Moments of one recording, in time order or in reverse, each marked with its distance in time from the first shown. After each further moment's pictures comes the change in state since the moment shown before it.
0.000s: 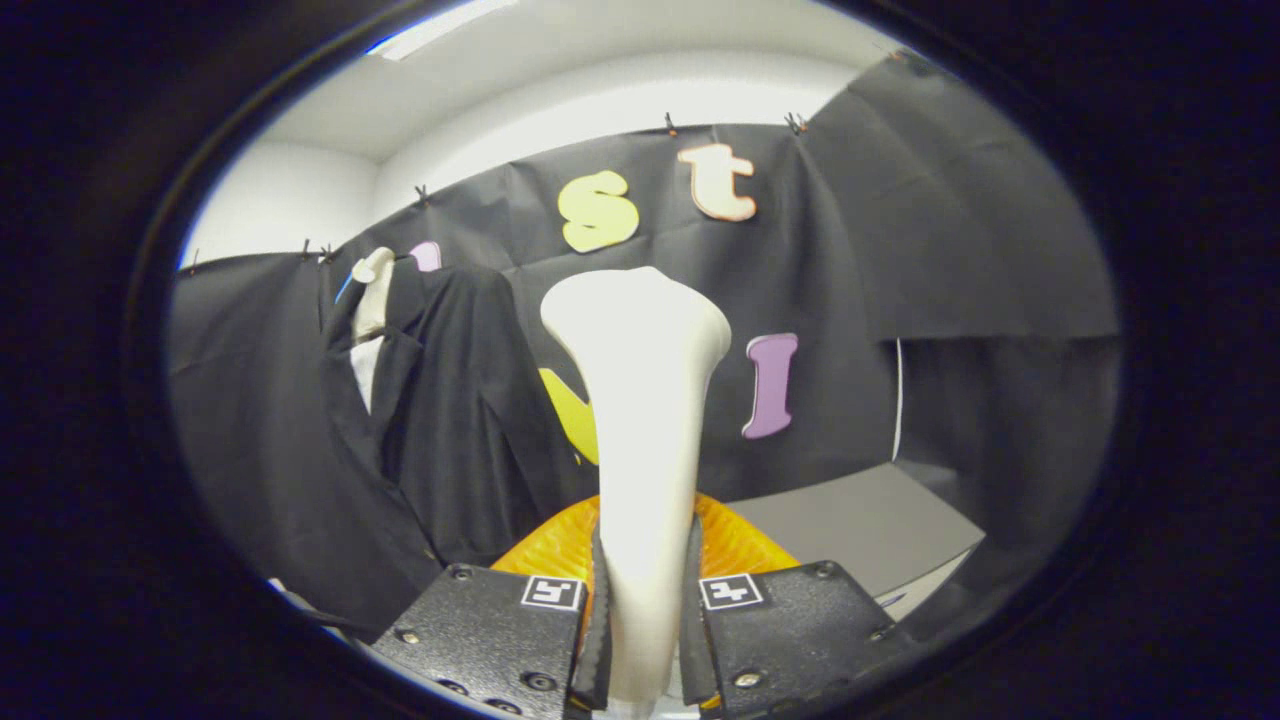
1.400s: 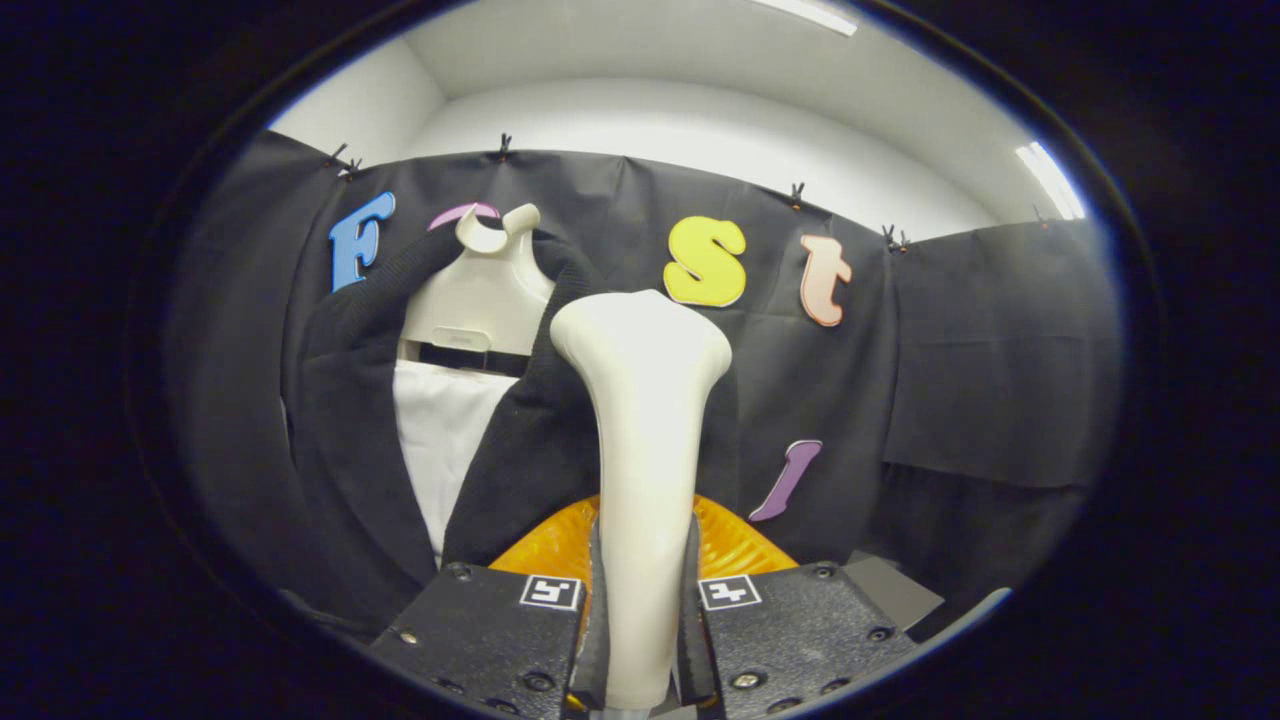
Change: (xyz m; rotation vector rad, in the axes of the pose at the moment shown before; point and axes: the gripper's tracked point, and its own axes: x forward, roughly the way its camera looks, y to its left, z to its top) arm 0.107 0.223 0.044 -0.272 -0.065 -0.199
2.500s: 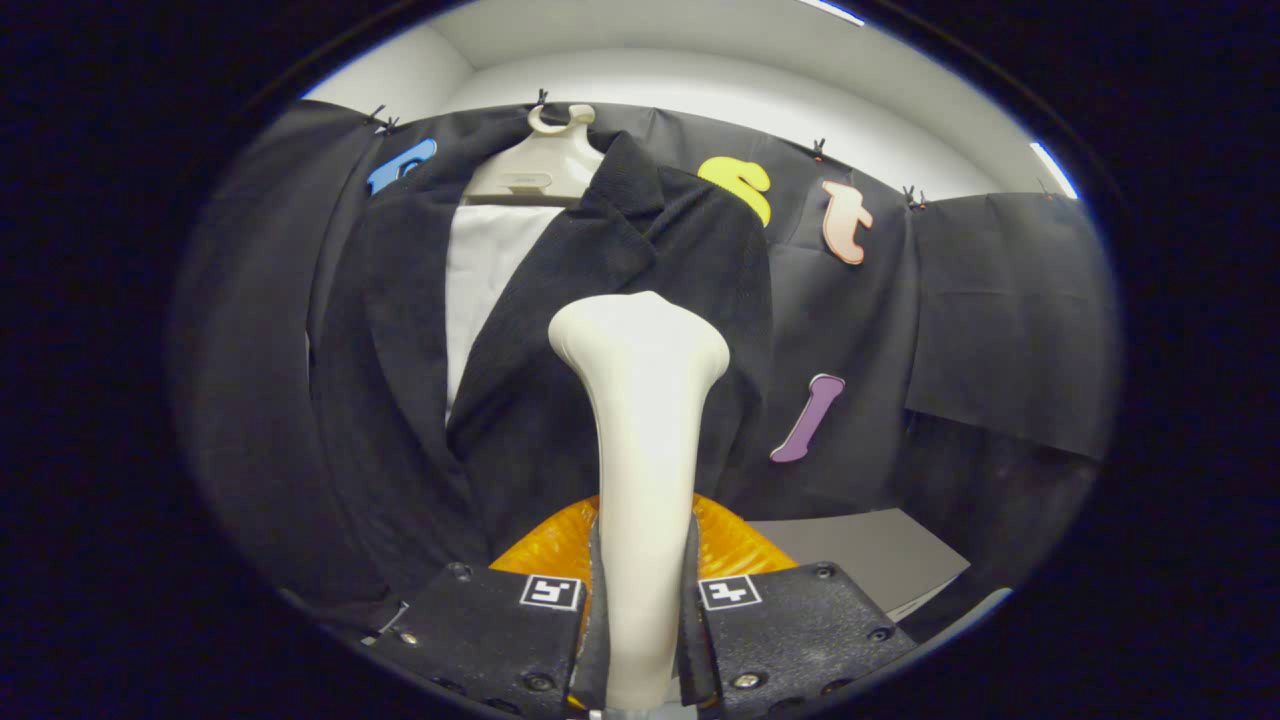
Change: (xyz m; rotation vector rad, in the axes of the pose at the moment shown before) arm -0.023 0.010 -0.133 -0.050 0.117 0.059
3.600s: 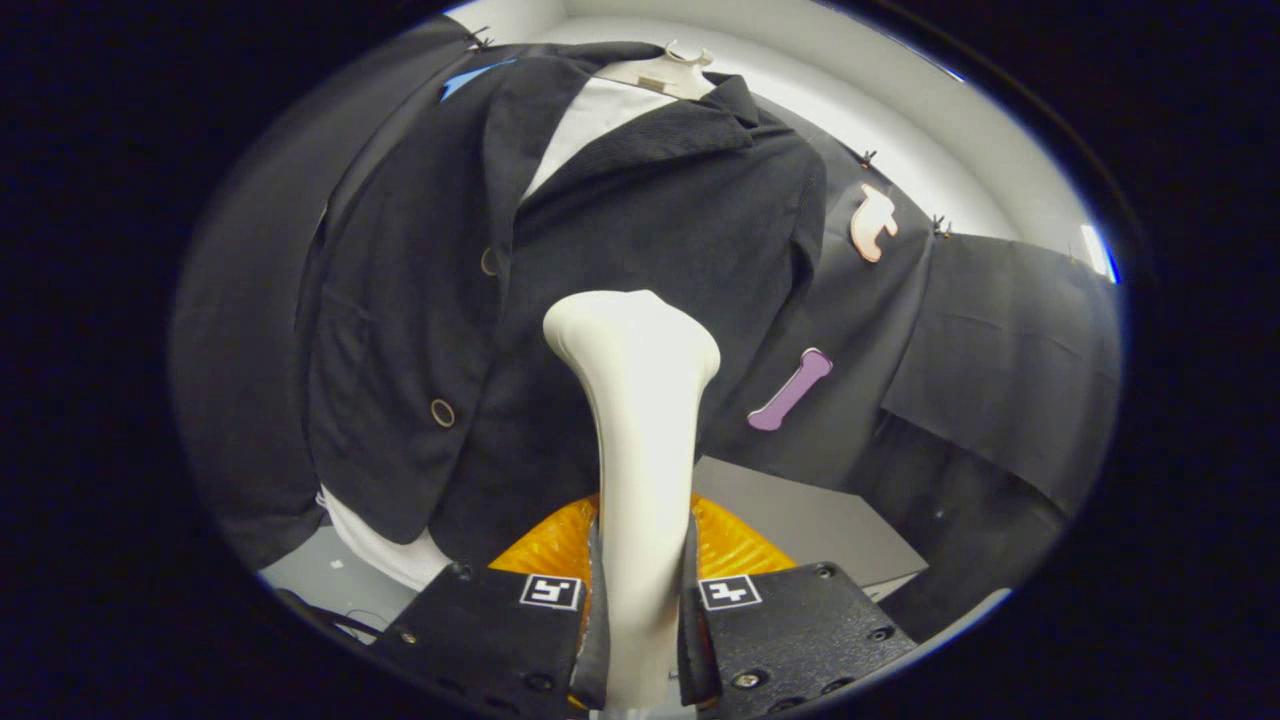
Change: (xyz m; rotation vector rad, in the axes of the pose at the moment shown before) arm -0.012 0.000 -0.125 -0.260 0.089 -0.101
